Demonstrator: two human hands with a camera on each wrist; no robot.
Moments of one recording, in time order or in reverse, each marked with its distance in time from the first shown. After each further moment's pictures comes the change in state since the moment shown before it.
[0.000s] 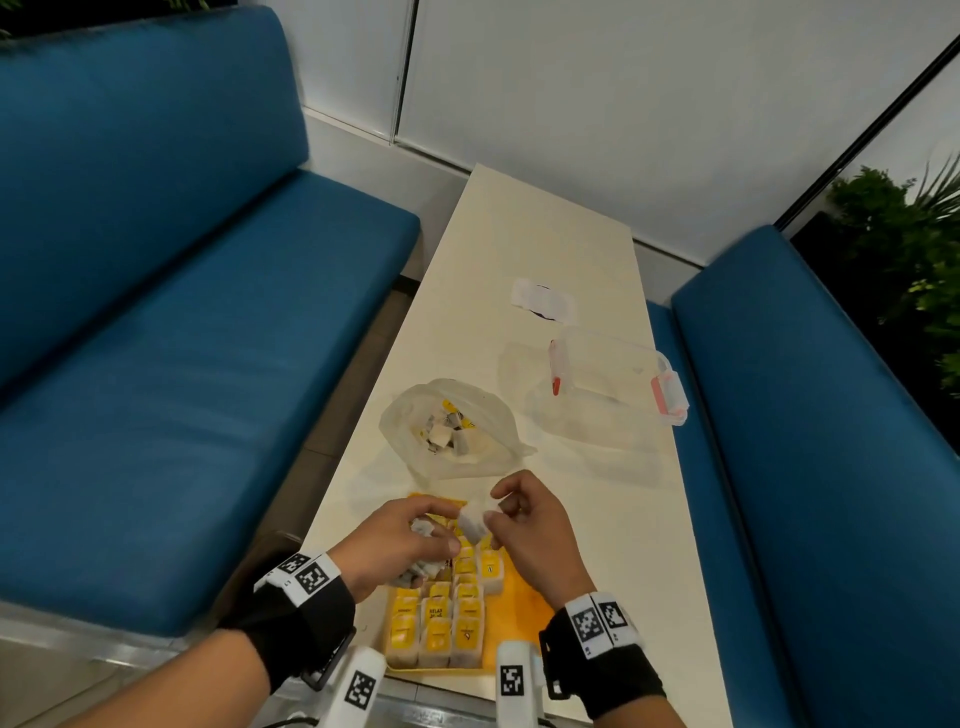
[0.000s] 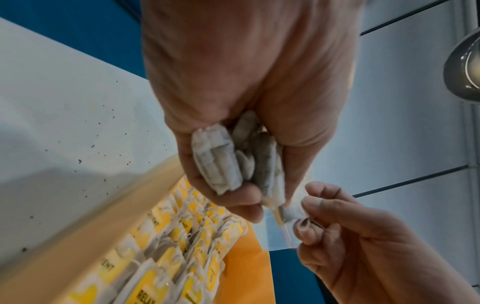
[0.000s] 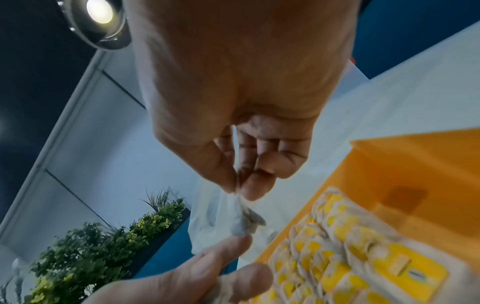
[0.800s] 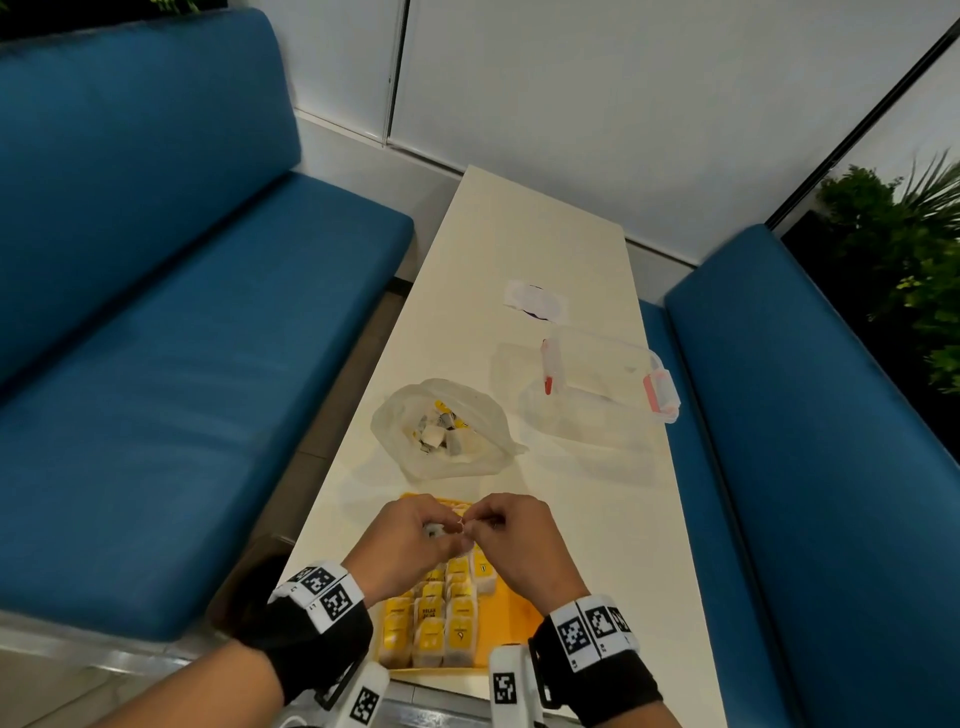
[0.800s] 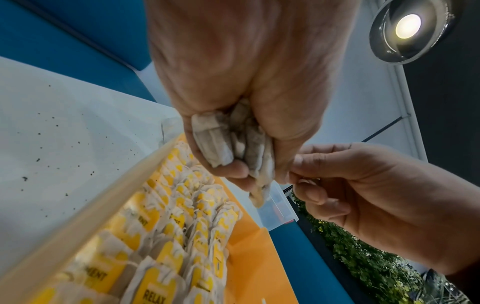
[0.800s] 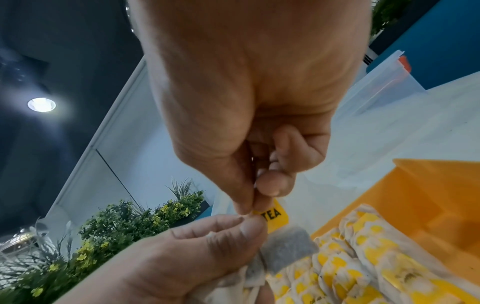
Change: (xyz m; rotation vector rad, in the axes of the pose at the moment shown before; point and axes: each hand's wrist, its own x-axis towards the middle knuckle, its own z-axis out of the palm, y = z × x) left_hand 0.012 -0.005 0.018 0.433 0.211 0.235; right_hand -0.007 -0.011 0.000 -0.296 -0.110 -0.019
